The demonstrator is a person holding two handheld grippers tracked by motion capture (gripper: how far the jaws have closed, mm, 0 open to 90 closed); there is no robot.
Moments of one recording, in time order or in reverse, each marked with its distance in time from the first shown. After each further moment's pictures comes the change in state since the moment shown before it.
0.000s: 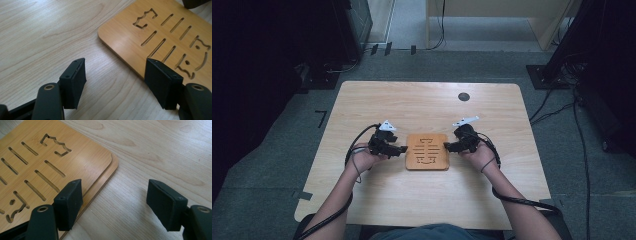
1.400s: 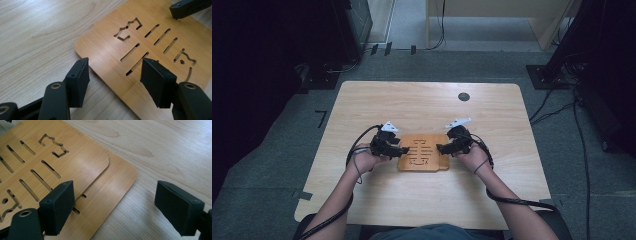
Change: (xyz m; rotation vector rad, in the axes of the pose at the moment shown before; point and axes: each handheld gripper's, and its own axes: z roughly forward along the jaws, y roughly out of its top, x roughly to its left) left arm -0.007 0.001 0.001 0.016 -0.019 0.005; right arm 0.017 0.005 0.011 -0.027 0.003 -0.039
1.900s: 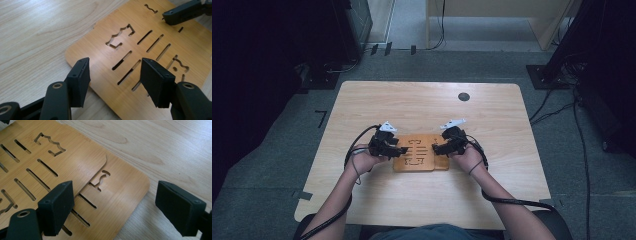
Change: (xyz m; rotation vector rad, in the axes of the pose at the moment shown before) left arm -0.001 -0.002 -0.005 0.004 0.004 -0.013; right arm 0.013 0.005 0.009 -0.017 -0.019 -0.019
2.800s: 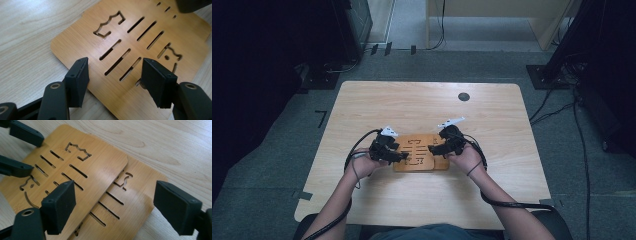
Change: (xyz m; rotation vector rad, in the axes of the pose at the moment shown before) left arm -0.006 -0.009 0.003 0.041 -0.018 0.002; right arm 0.017 0.013 -0.021 0.034 0.070 0.071
